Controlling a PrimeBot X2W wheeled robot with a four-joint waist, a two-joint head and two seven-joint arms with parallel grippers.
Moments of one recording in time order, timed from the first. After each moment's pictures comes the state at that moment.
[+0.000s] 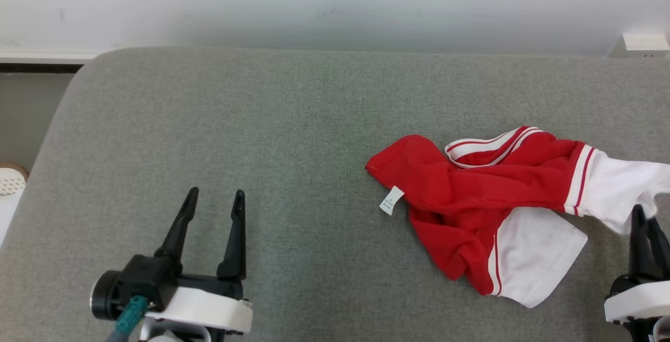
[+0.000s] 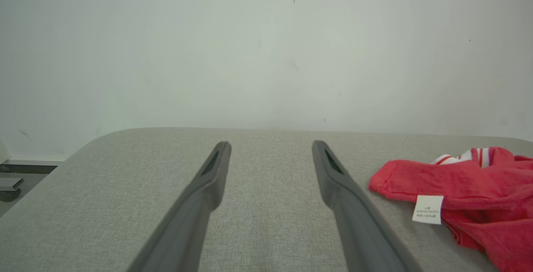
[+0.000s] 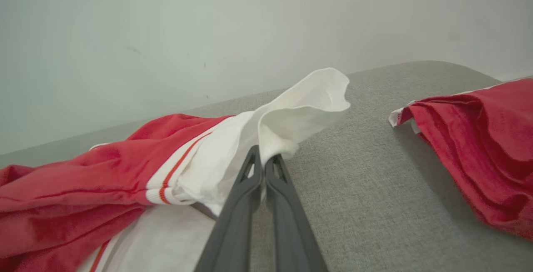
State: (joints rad) left arm -0.18 0.30 -0.39 -0.04 -0.36 0.31 -0.26; right arm -0.21 -0.13 -0.15 0.33 0.43 0.13 -0.14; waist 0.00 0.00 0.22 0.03
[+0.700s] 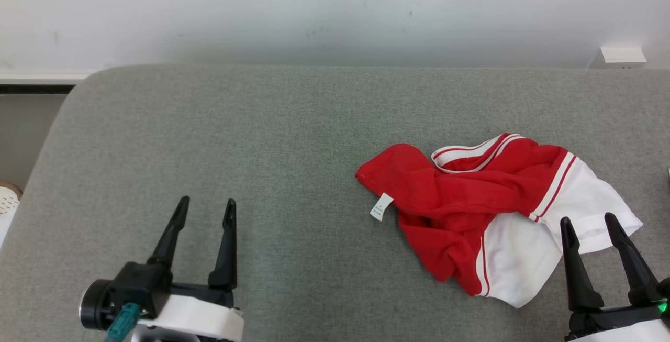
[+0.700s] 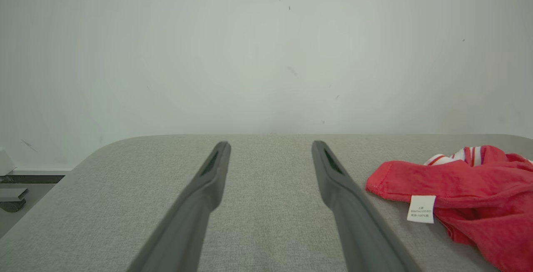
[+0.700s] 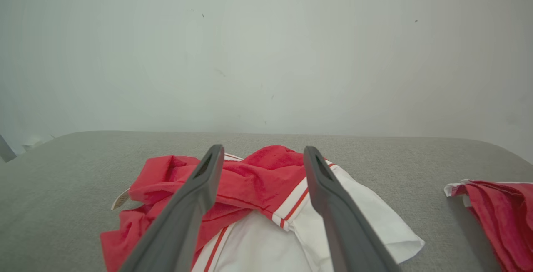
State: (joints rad) left arm -0.15 0.34 -0.38 -0.06 -0.36 0.33 -0.24; right arm 0.02 -0.09 -0.01 -0.12 0.28 0.13 -0.08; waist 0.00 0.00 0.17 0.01
